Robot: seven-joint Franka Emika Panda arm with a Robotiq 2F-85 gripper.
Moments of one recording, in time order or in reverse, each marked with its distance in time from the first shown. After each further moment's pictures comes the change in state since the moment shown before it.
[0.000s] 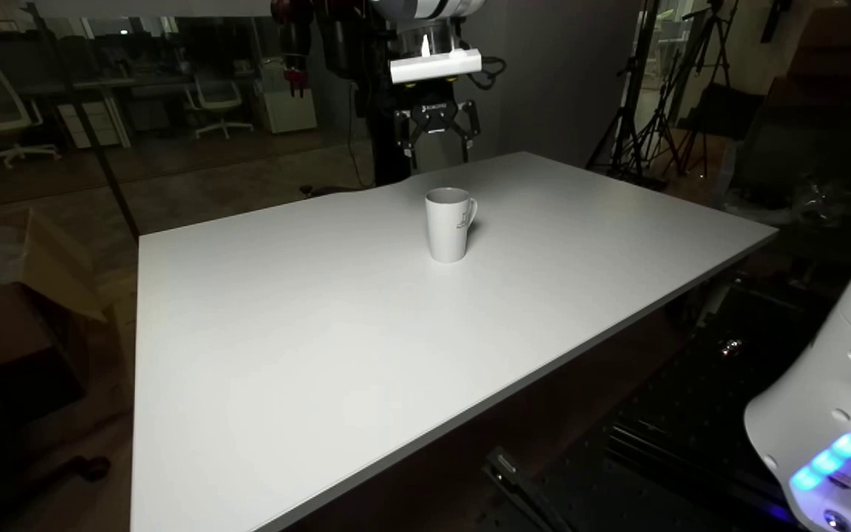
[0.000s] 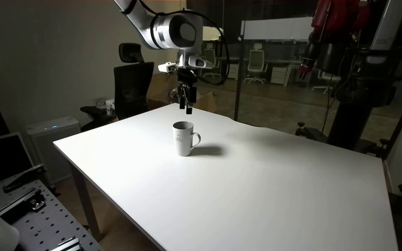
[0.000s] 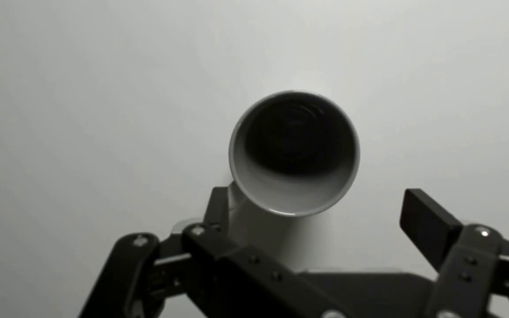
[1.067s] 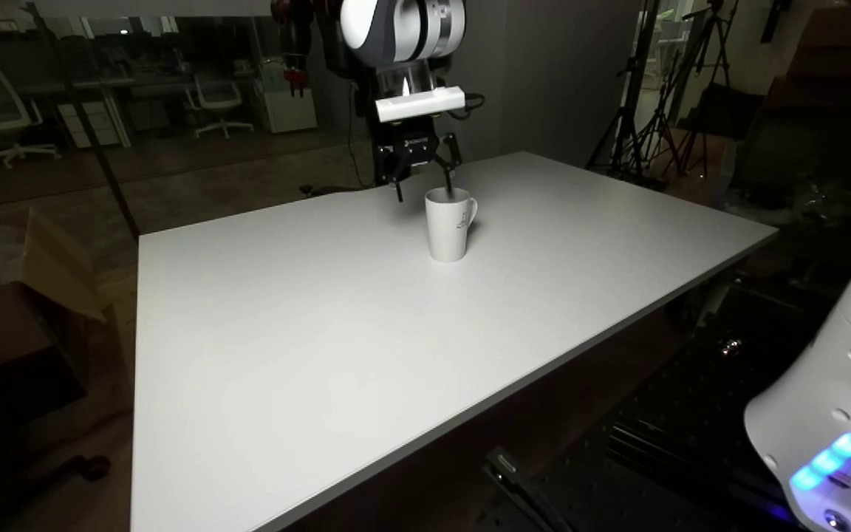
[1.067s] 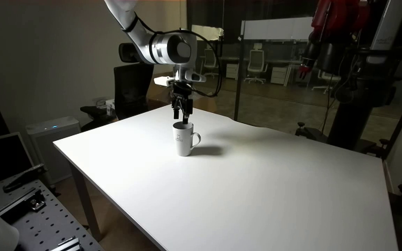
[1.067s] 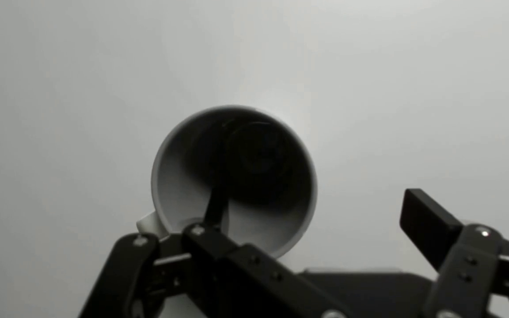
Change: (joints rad) arm 0.064 0.131 -0.008 0.065 0.002 0.026 -0.092
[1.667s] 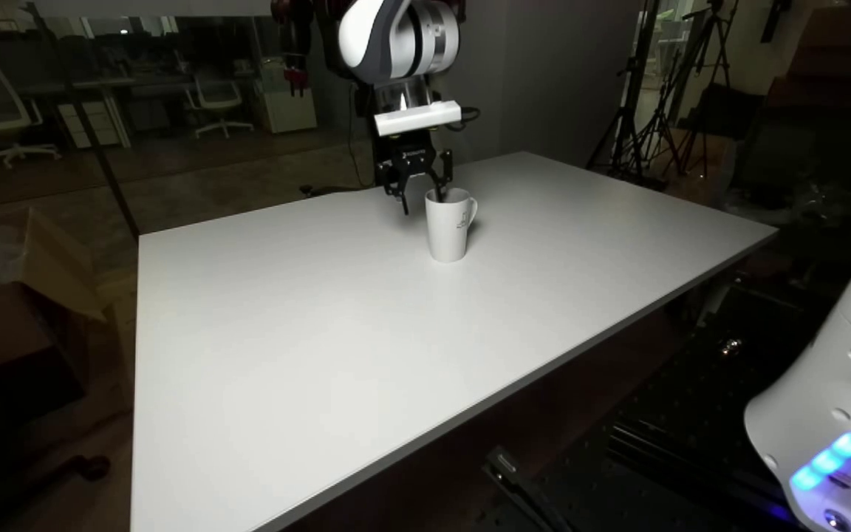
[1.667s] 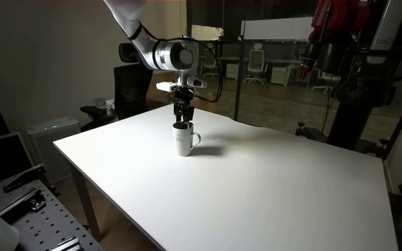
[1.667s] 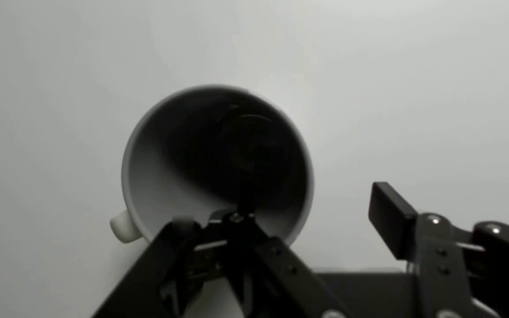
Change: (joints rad) arm 0.000 0.071 0.000 0.059 0.002 -0.003 -0.022
